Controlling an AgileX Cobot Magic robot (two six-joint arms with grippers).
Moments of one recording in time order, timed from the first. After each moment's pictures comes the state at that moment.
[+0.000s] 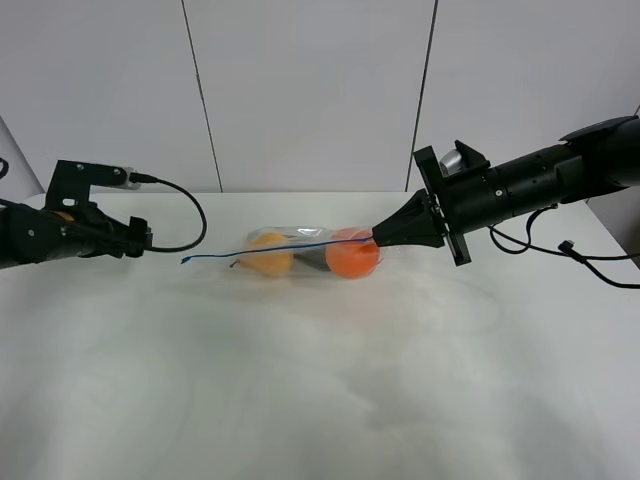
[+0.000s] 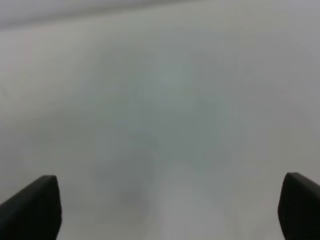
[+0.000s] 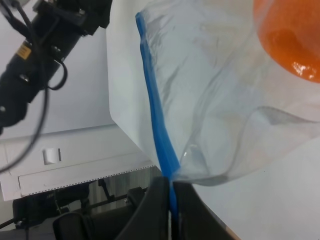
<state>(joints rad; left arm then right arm) 0.03 1.80 -0.83 -0.20 -0.27 0.34 0.04 1.87 -1.16 1.22 1.19 -0.59</state>
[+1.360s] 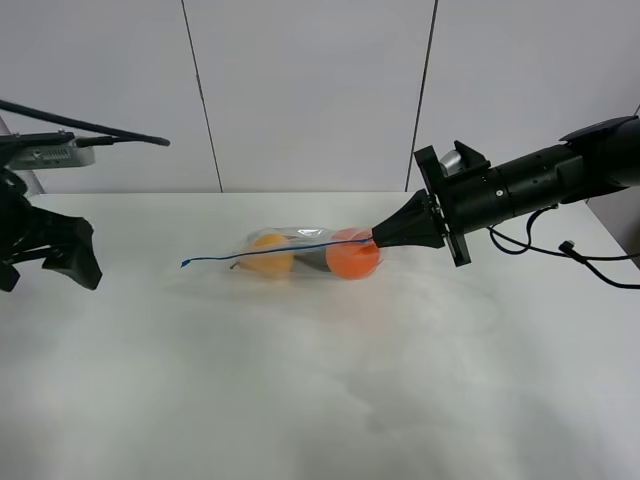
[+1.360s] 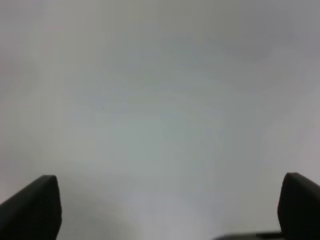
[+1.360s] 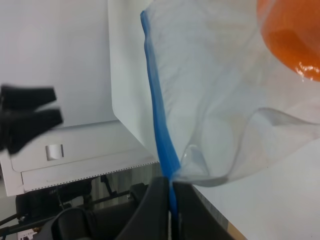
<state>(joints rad) -0.03 1.30 -1.00 -0.04 1.04 0.00 0.04 1.87 -1.16 1.22 1.20 -0.59</state>
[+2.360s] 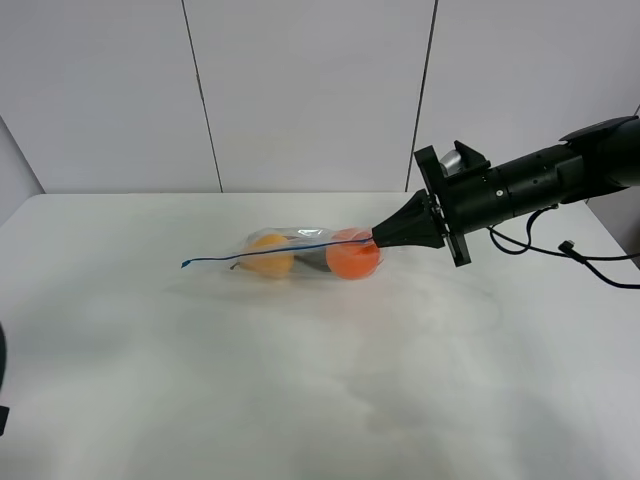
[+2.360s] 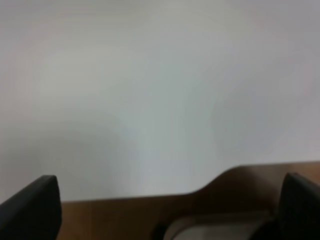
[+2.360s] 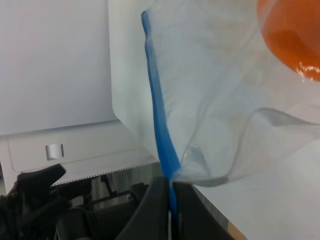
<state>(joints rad) -0.02 0.42 -0.50 -0.04 1.07 0.00 0.04 1.87 -1.16 1.22 1.20 -0.59</state>
